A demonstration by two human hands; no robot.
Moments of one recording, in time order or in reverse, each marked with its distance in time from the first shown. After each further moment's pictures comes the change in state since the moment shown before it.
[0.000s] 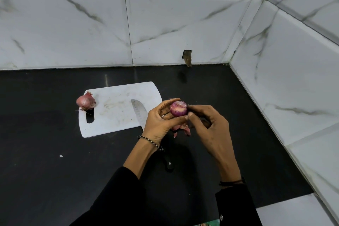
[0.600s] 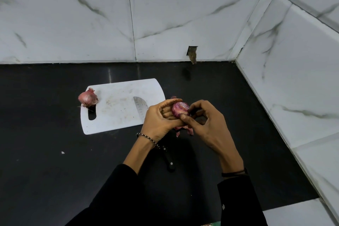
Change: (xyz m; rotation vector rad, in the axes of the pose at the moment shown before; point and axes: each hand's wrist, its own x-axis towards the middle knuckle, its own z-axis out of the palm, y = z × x) left_hand 0.010 -0.004 -0.015 0.158 -0.044 0.030; right_hand 0.024 0.003 0.005 -0.118 -0.200 0.070
